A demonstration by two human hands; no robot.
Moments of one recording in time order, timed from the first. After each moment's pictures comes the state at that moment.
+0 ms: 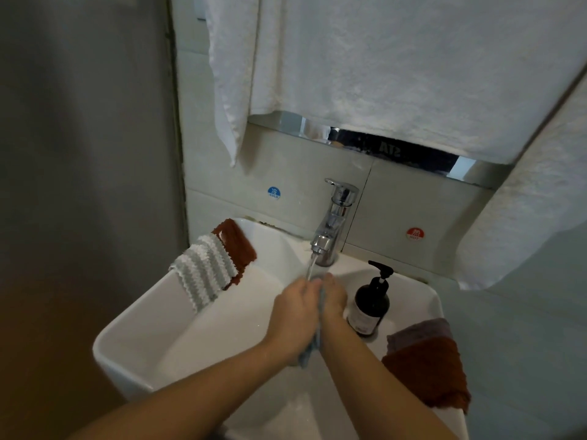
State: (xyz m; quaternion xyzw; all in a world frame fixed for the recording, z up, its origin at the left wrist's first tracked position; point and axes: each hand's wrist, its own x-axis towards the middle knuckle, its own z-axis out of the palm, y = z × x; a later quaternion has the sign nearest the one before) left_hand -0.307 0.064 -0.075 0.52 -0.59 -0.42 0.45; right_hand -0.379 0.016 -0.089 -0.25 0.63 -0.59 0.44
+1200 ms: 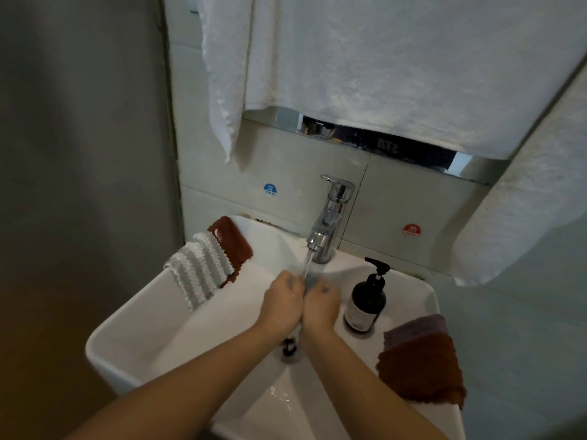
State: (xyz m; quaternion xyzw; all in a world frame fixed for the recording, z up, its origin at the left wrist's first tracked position) left_hand -0.303 0.022 -0.103 0.56 -0.55 -0.45 0.43; right_hand -0.367 0.026 -0.104 -0.24 0.72 -0.55 0.36
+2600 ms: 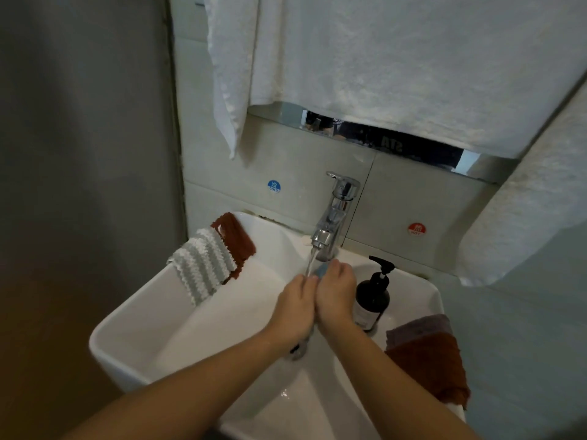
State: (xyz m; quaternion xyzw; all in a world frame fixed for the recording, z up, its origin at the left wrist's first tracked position) left_hand -0.312 0.040 -0.100 0.49 -0.57 -0.51 0.42; right_hand -0.382 0.025 -0.082 -0.34 0.69 -0.57 0.27
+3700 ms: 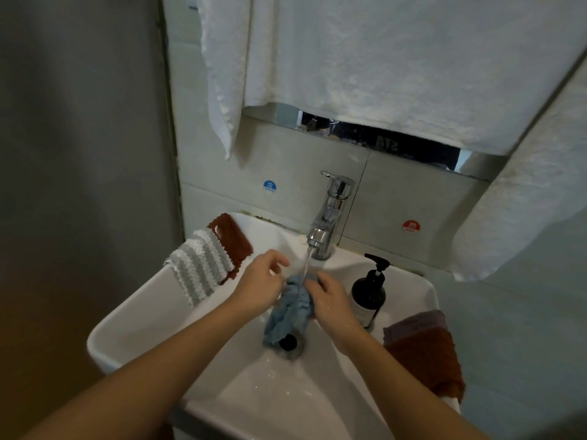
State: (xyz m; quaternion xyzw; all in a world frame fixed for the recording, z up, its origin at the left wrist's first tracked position) left_hand -0.260 0.006 -0.081 0.51 -0.64 -0.43 0.37; right_hand -0.402 0.053 -0.086 -0.52 0.59 -0.46 0.41
